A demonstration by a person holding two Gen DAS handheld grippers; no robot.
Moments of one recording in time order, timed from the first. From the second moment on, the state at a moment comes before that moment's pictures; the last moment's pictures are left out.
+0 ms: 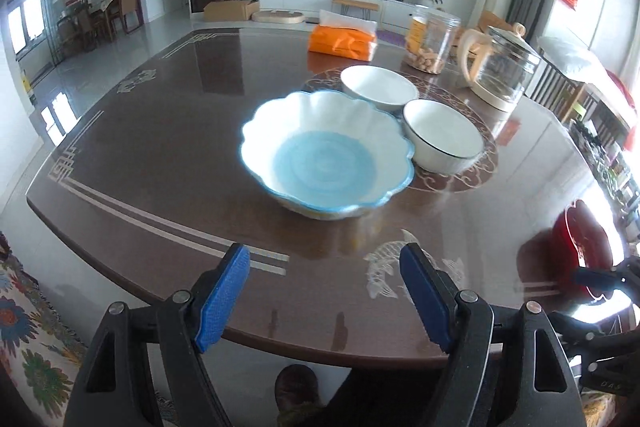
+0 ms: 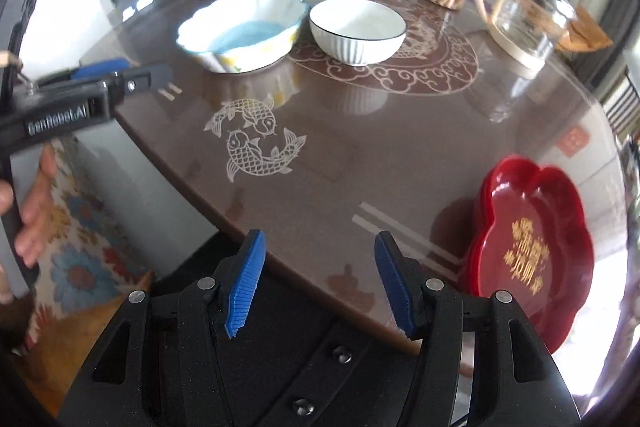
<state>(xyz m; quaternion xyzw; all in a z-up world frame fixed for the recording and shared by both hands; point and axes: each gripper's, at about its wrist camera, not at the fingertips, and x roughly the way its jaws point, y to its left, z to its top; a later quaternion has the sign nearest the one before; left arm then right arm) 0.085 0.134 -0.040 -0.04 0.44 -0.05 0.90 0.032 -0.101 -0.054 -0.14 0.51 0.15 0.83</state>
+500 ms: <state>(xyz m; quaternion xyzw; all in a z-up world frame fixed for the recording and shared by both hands) 0.238 0.204 -0.076 -0.09 0.50 -0.03 0.86 0.199 -0.053 -0.083 0.17 0.55 0.18 0.80</state>
